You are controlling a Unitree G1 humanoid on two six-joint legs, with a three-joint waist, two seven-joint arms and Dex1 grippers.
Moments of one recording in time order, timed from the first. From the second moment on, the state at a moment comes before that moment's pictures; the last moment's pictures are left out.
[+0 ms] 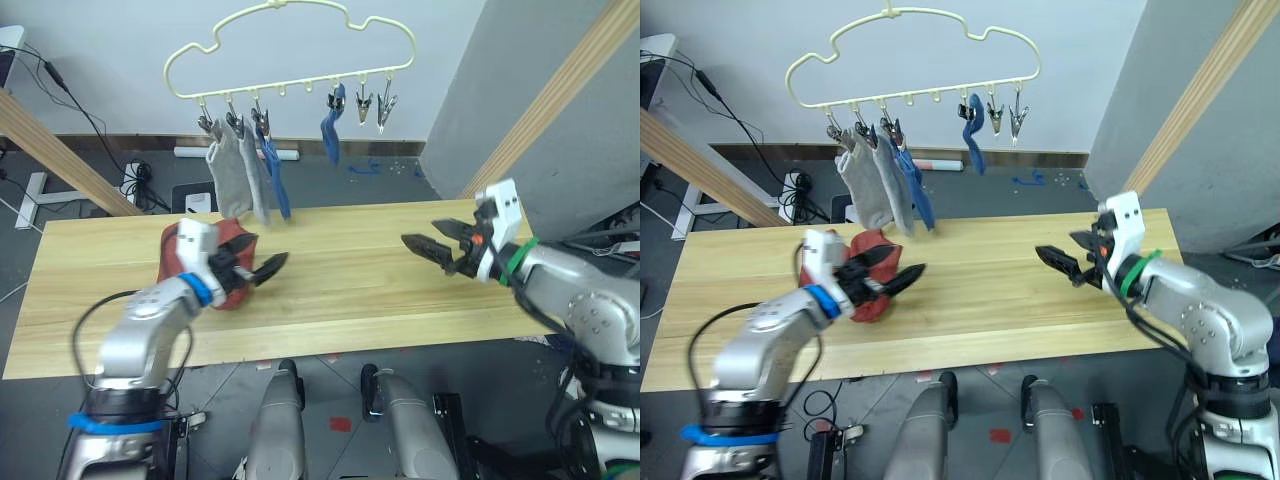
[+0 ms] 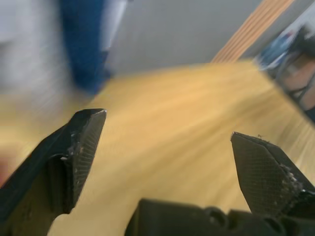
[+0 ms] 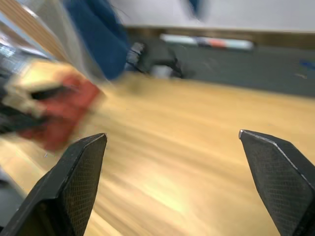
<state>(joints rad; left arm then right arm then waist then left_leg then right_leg) -0.24 0.57 0.20 -0.10 -0.50 0.53 -0.69 -0.39 -0.59 -0.12 -0.37 0.72 0.94 0.37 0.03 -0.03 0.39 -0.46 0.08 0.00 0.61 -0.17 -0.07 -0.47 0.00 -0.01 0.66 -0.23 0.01</state>
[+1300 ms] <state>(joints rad) -0.06 0.71 0.35 -0.17 -0.42 0.49 -0.60 -0.03 -0.62 -0.15 -0.43 0.34 0.58 0.43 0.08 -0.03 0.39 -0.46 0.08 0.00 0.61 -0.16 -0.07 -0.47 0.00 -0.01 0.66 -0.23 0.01</state>
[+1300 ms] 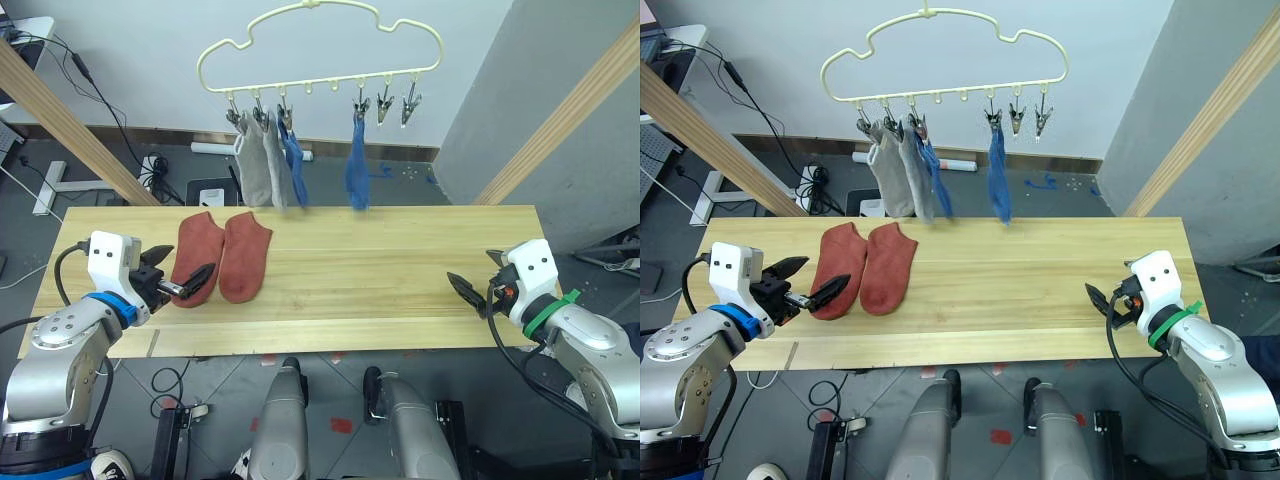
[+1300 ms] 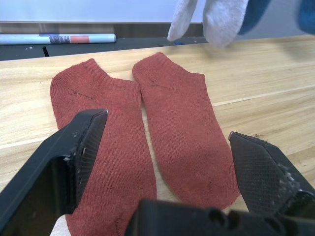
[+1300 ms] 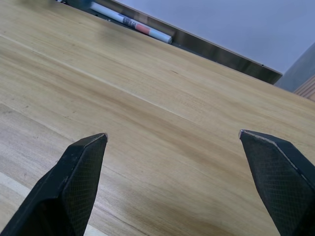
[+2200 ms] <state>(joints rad) -0.04 0.70 0.36 -0.19 -0.43 0.41 -0.63 -0.07 -0.59 -0.18 -0.44 0.36 0.64 0.41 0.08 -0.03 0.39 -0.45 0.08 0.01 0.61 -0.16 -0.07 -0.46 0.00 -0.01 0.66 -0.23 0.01</state>
